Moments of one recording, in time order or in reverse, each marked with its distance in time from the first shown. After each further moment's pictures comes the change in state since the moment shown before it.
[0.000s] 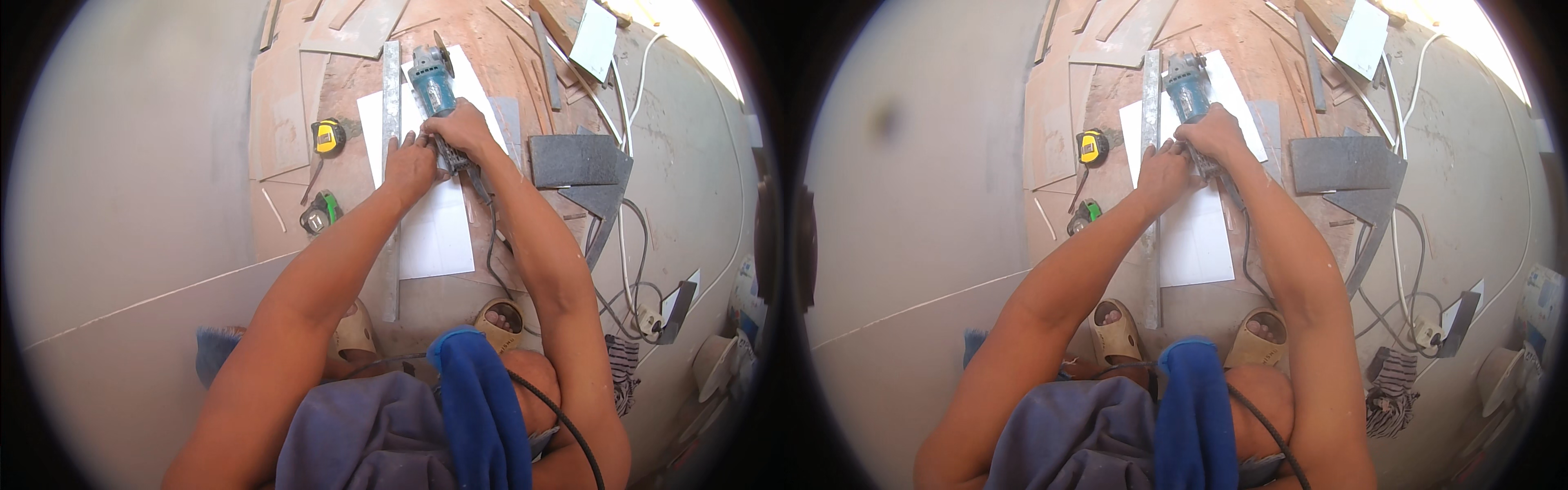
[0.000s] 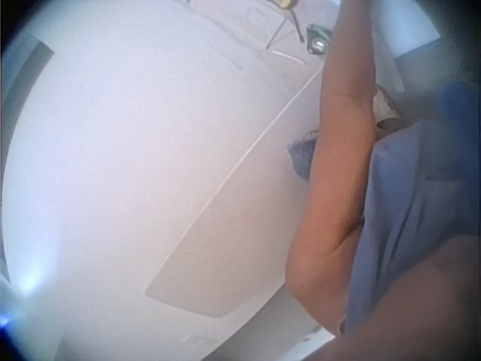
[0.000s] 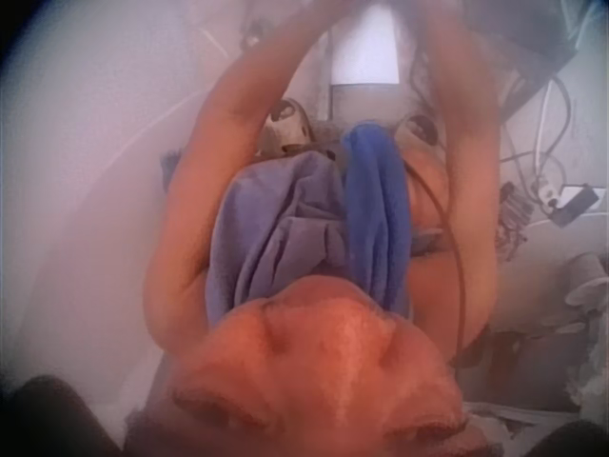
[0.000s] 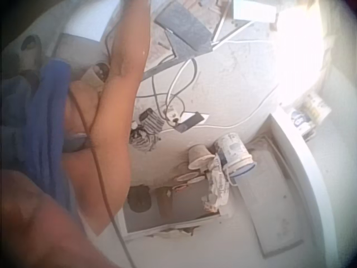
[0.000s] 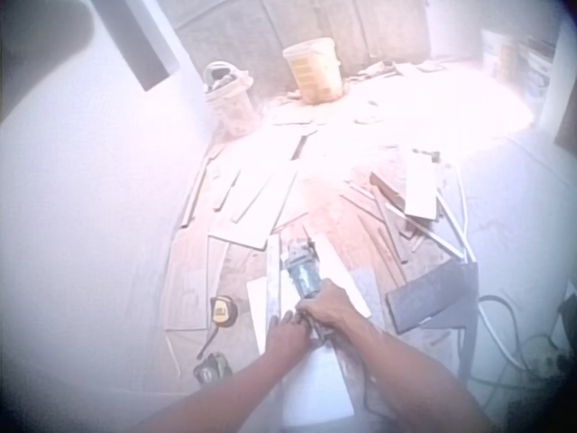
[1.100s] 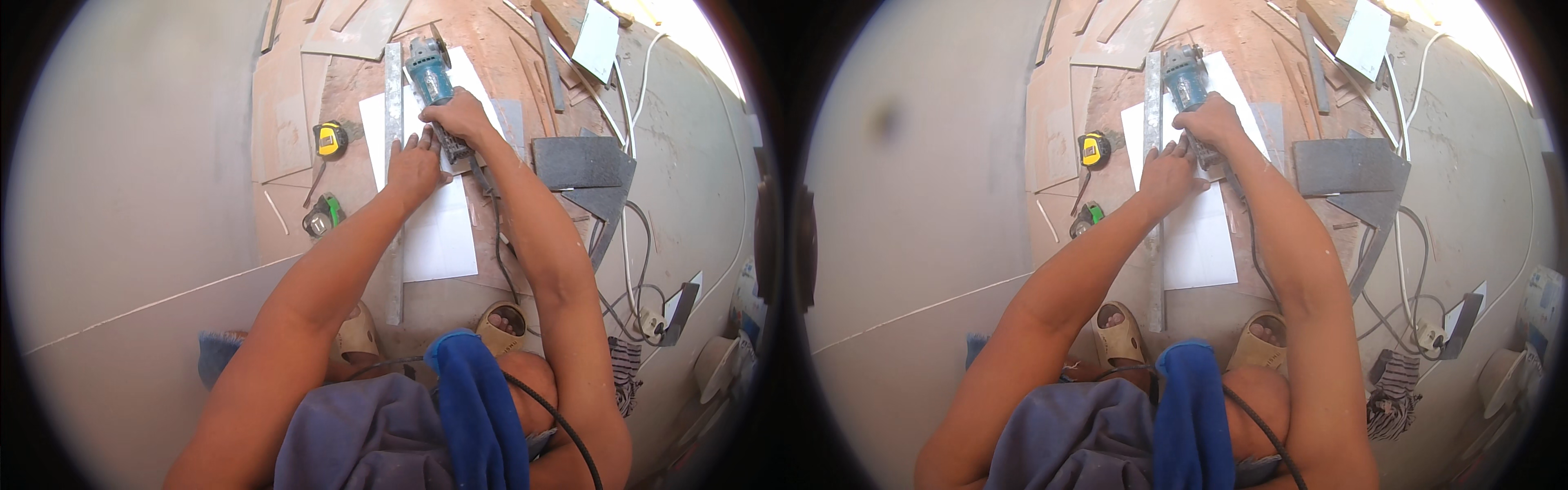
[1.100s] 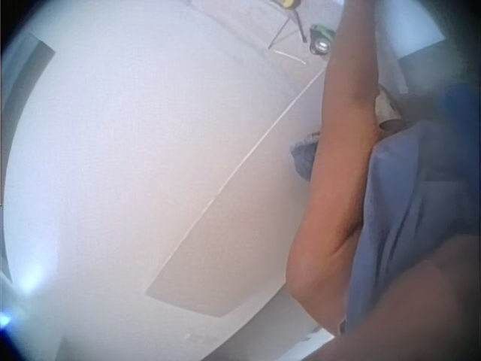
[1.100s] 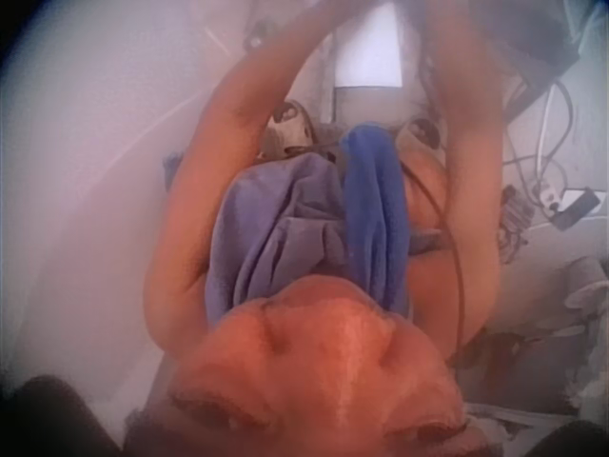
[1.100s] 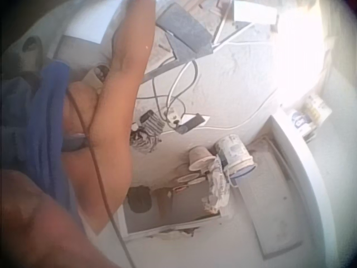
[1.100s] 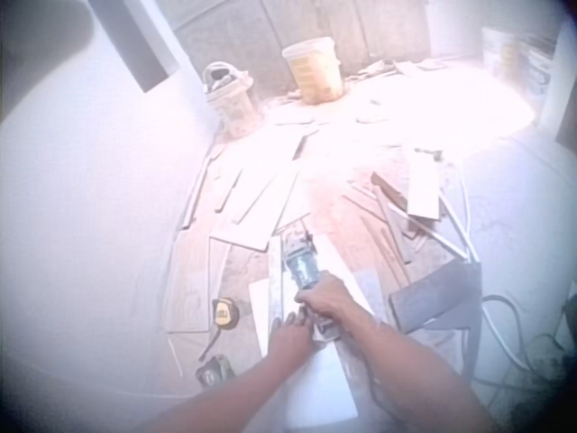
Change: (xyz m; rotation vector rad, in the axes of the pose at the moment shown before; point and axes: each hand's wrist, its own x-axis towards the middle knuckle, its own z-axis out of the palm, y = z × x) left_hand 0.004 -0.001 0.000 -0.023 -0.053 -0.002; right_hand 0.020 -0.012 -0.004 0.021 -0.025 -0.021
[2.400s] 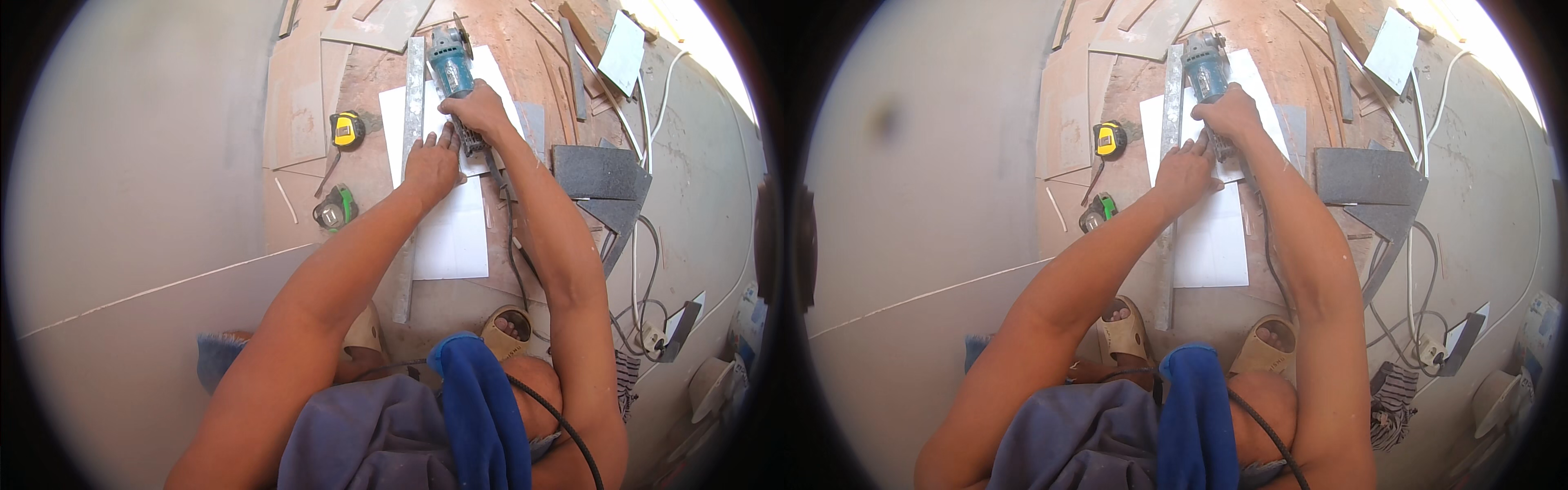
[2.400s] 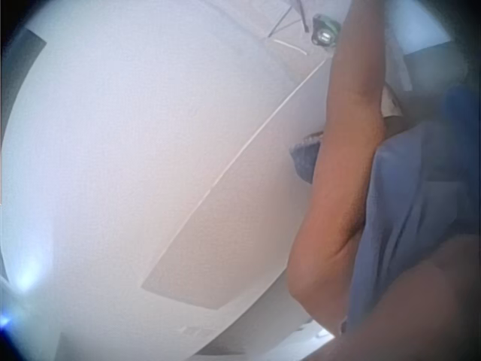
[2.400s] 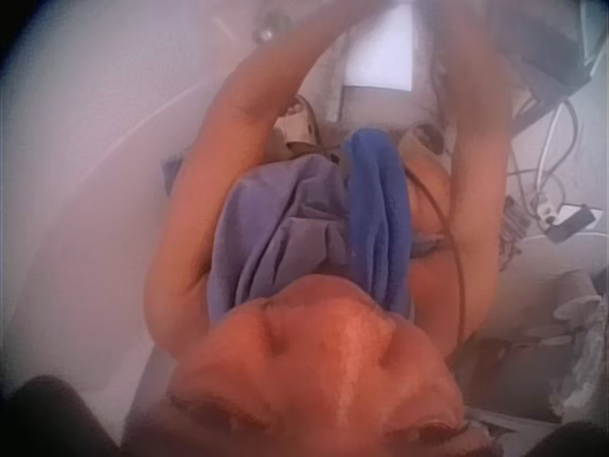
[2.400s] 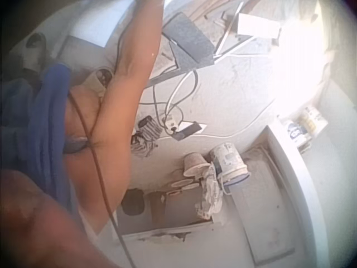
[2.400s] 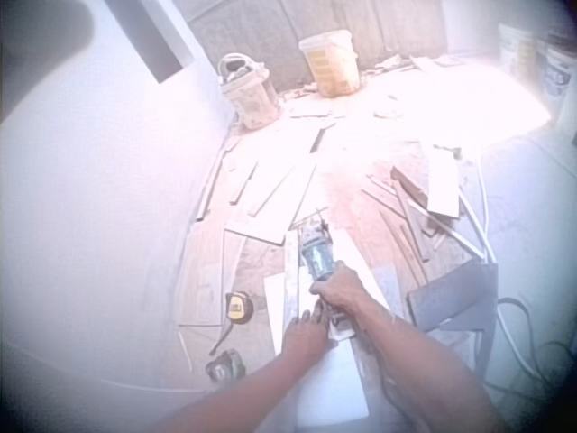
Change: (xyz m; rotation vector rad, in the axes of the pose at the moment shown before) left_hand -0.003 0.000 -0.001 0.036 -0.011 0.004; right_hand 0.008 -0.008 0.005 -0.054 0.047 -0.018
